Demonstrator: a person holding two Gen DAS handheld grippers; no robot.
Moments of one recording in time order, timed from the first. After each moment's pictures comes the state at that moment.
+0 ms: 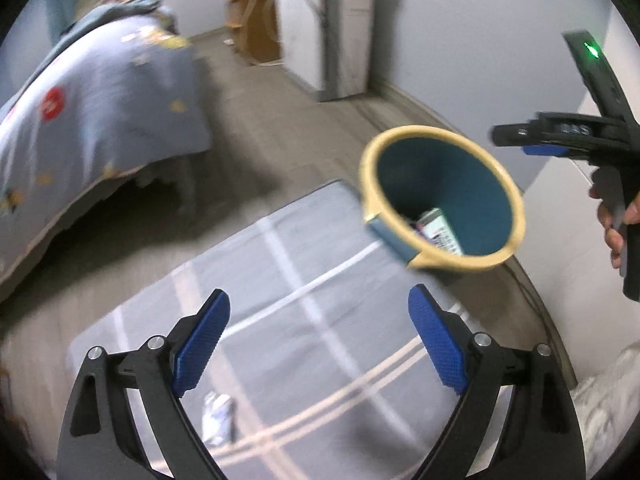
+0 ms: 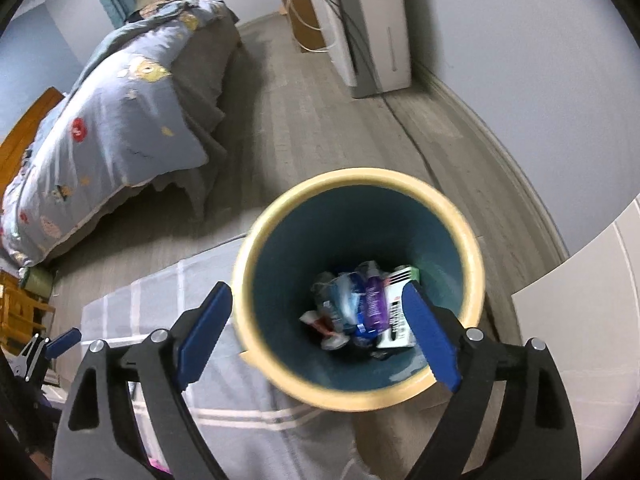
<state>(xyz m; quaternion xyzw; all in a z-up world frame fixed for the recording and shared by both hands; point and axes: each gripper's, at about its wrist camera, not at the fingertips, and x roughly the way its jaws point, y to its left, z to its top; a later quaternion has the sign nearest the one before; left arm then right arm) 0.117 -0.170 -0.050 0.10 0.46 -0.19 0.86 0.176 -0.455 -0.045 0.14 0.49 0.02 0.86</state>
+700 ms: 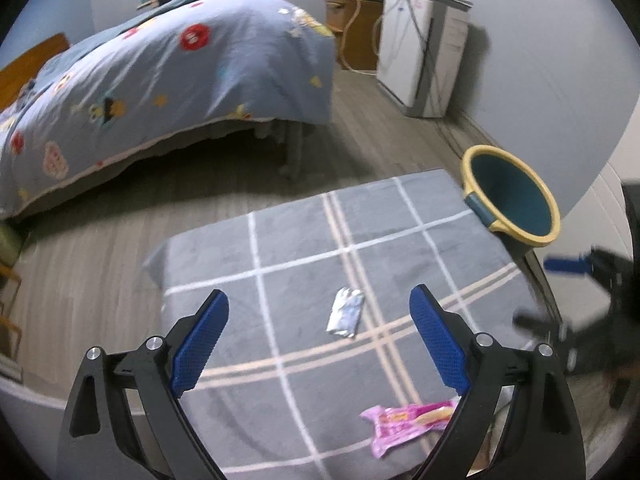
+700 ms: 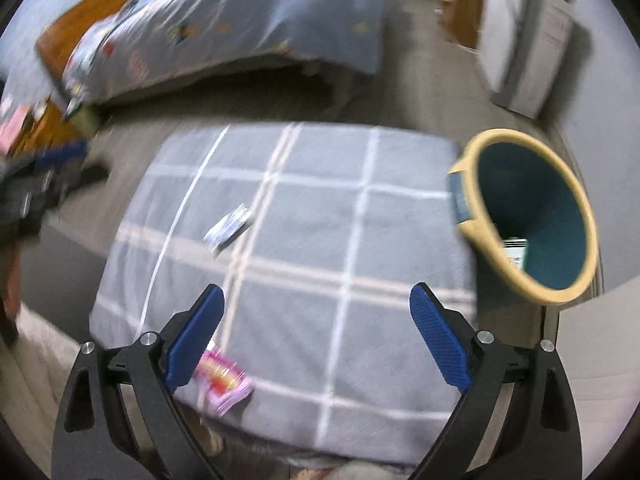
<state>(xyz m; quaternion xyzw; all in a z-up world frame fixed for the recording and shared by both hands) 0.036 -0.002 -0.029 0.03 0.45 -0.07 0.89 0.037 -0.225 -0.066 -0.06 0.52 0.20 0.83</state>
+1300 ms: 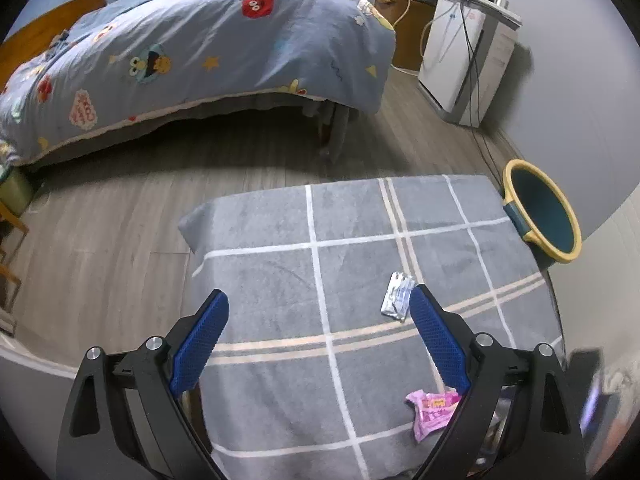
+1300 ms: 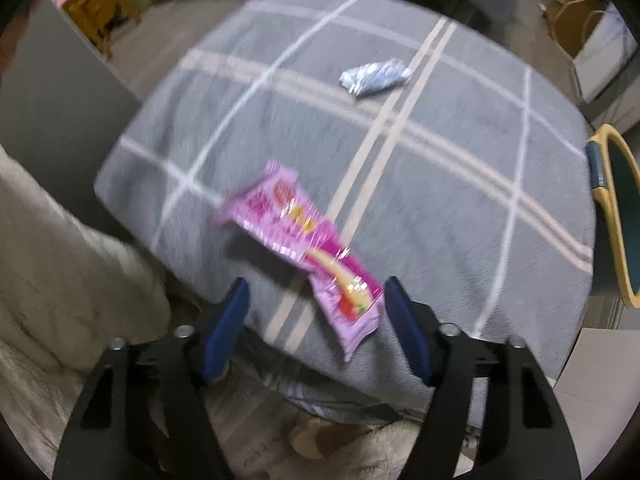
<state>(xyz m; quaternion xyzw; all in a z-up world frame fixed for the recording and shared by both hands) 0.031 0.060 -0.040 -0.03 0.47 -0.03 0.88 -0.045 -0.125 -0.157 -0.19 0.60 0.28 0.72</state>
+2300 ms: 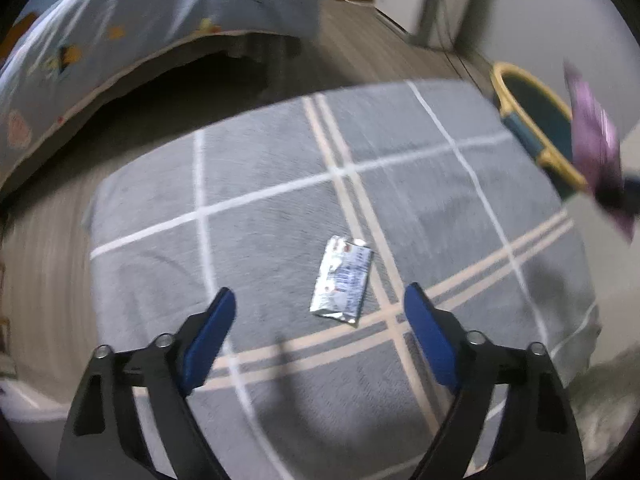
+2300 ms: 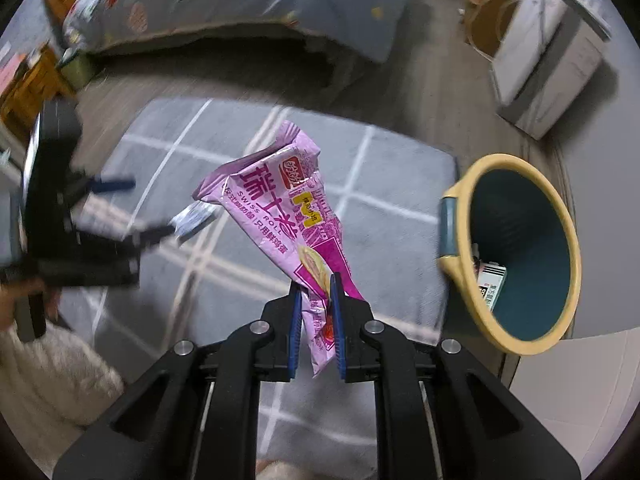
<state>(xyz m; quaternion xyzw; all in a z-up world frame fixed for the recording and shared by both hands) 0.084 -0.037 -0.148 0.06 0.55 -0.09 0.83 0.096 -0.228 -0.071 -0.12 0.55 0.18 0.81</state>
